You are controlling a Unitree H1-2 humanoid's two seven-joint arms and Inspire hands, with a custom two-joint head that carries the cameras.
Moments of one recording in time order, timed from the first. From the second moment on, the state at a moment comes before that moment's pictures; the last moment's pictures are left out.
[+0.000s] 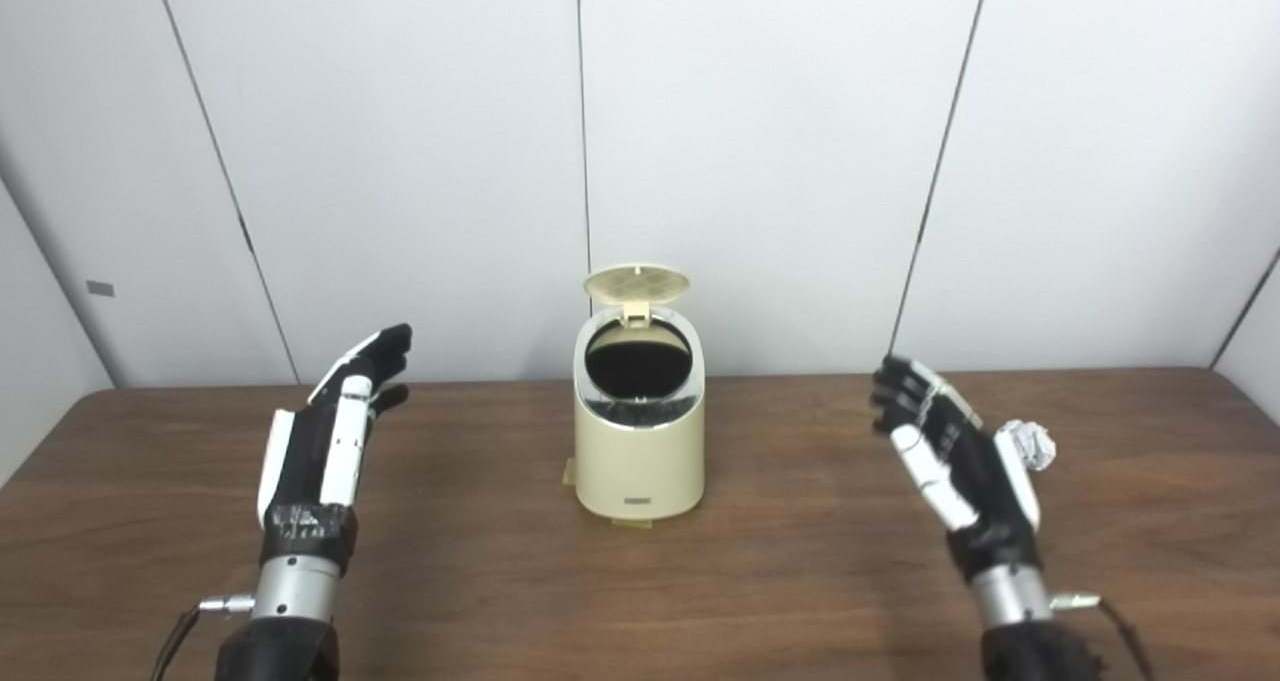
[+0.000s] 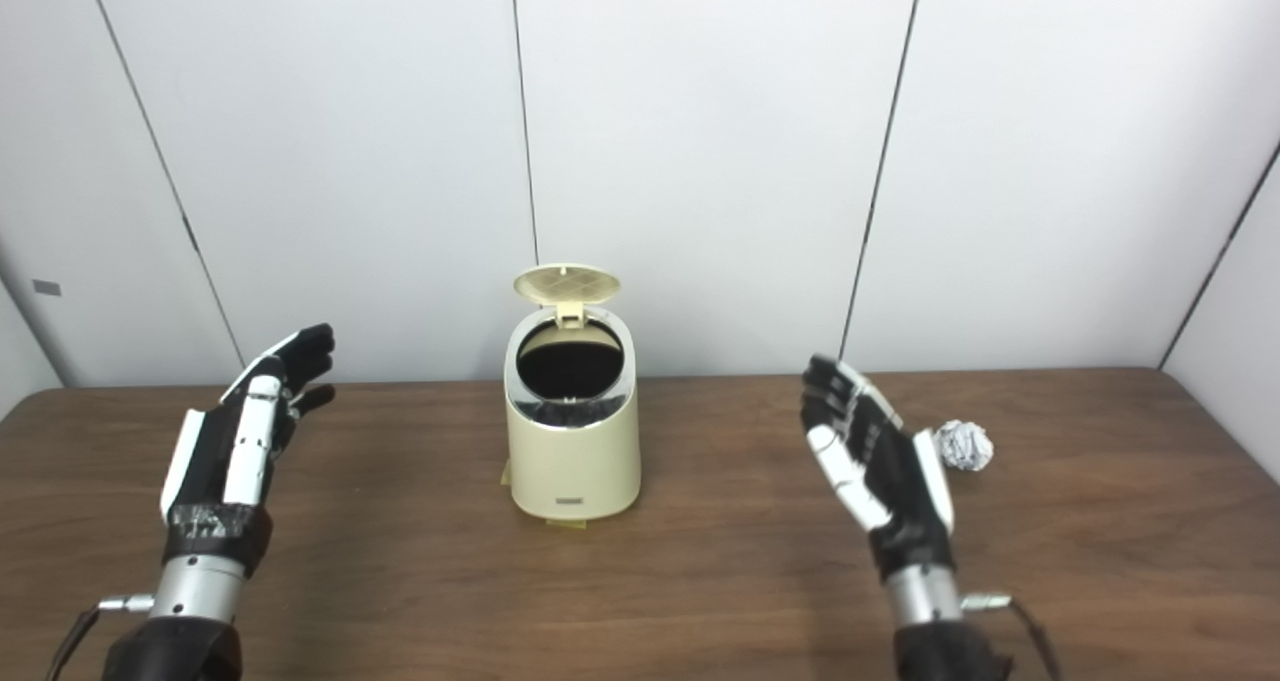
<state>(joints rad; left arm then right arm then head) -0.22 0.10 0.12 -0.24 0.03 0.15 0.00 -0.26 -0.15 -0.11 0.01 -0.04 -0.12 -0.07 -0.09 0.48</state>
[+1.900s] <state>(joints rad) -0.19 0.17 0.15 -0.32 -0.09 0.30 -0.04 -0.56 -0.70 0.24 0.17 -0.71 0.37 0.52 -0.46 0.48</state>
